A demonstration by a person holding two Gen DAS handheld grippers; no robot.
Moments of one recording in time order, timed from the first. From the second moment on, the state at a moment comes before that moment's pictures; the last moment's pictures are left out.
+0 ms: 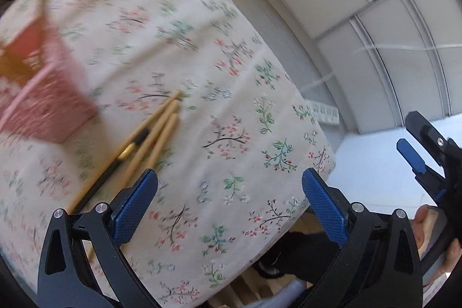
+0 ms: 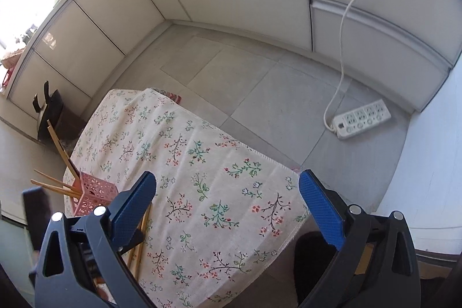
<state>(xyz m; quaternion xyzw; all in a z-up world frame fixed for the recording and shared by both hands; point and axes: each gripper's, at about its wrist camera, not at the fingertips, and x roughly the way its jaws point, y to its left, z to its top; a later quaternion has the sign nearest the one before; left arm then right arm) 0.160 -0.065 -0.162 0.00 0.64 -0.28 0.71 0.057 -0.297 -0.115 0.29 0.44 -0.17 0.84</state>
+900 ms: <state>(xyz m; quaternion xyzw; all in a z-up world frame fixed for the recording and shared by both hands) 0.206 -0.099 -0.221 0.07 0.66 -0.28 0.70 0.066 -0.312 -0.139 0.33 0.48 -0.16 0.80</state>
